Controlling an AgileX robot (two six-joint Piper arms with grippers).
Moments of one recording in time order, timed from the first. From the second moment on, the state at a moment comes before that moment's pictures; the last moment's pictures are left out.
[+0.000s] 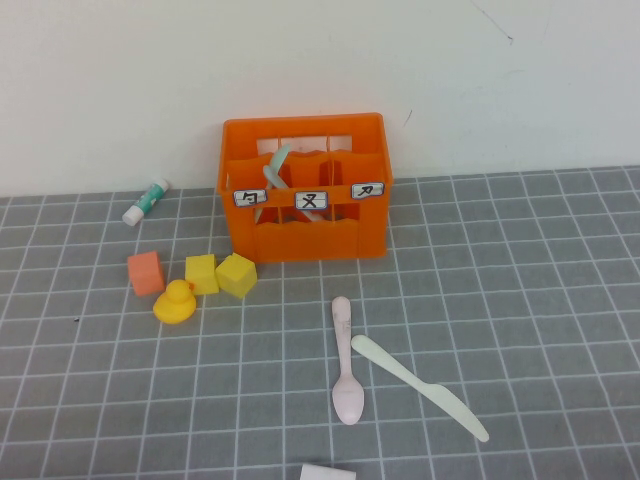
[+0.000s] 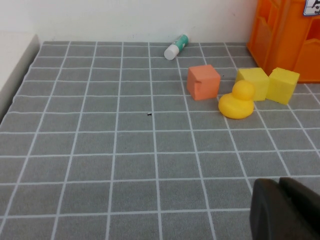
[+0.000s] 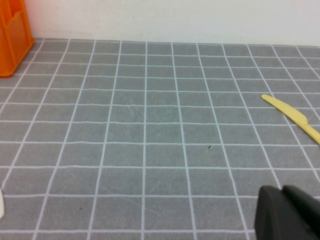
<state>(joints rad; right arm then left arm) 0.00 -0.01 0.03 -0.04 0.41 -0.01 -0.01 -0.01 0.03 -0.09 0.36 -0.04</state>
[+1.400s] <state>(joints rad) 0.00 0.48 -0.63 0.51 0.95 -0.46 -0.01 -0.01 0.02 -0.09 0.36 -0.04</state>
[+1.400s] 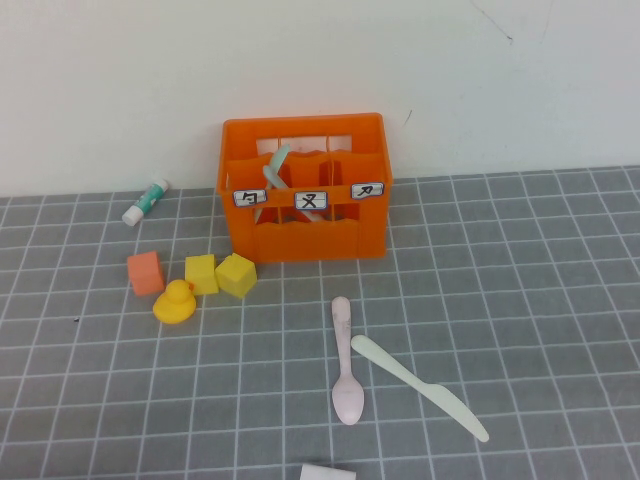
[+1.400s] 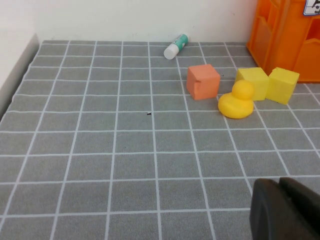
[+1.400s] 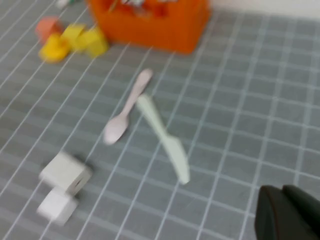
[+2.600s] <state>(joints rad) 0.57 1.74 -1.35 0.18 1.02 -0.28 -0.01 -0.01 0.02 -0.09 0.36 -0.04</state>
